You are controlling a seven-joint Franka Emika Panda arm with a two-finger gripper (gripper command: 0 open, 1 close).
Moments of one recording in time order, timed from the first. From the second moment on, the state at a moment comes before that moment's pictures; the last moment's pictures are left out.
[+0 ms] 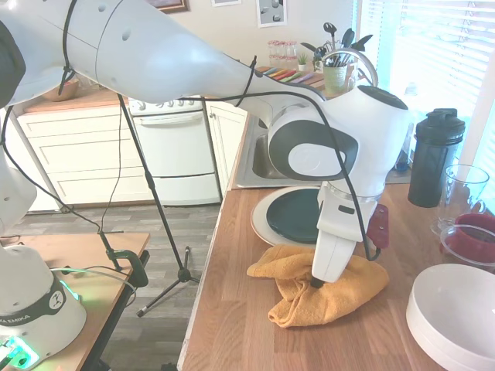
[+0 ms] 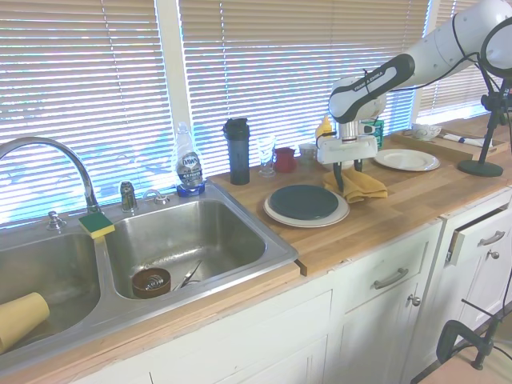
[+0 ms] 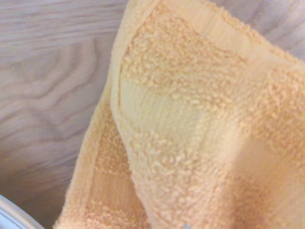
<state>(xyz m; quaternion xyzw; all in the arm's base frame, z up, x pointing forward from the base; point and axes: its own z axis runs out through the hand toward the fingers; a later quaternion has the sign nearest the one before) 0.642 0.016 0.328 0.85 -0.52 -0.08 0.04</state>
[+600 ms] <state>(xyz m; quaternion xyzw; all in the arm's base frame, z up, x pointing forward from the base) 0.642 0.014 0.333 0.85 -0.52 -0.08 0.04</state>
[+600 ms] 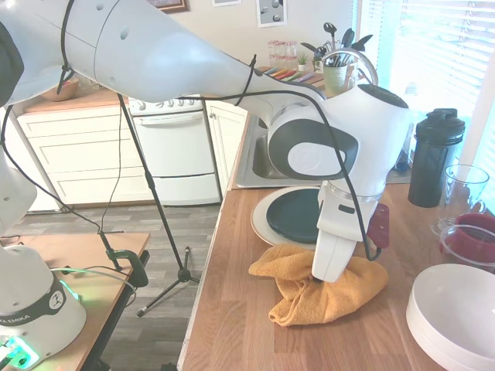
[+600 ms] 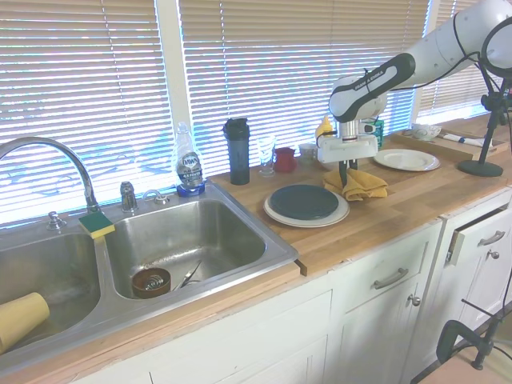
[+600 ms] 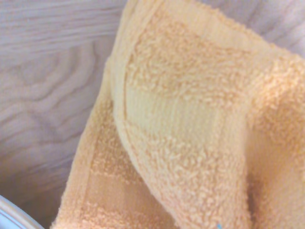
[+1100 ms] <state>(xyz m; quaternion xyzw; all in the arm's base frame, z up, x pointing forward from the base) 0.635 0.011 0.384 0.85 -0.52 -0.06 0.03</state>
